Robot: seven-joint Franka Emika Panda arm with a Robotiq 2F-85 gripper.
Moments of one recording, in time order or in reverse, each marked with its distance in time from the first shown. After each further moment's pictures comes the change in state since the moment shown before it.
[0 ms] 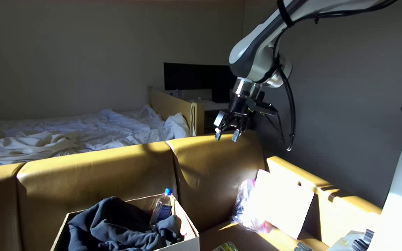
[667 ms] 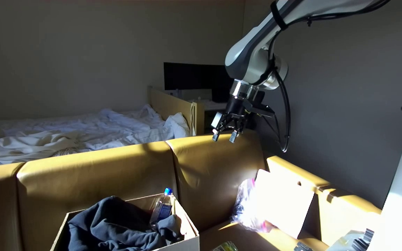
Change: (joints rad) arm -0.041 0.022 0.046 0.016 0.016 0.009 -0.003
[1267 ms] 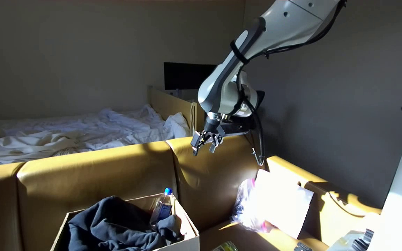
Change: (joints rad) arm -0.011 0.318 0.155 0.114 -0.007 0.377 0.005
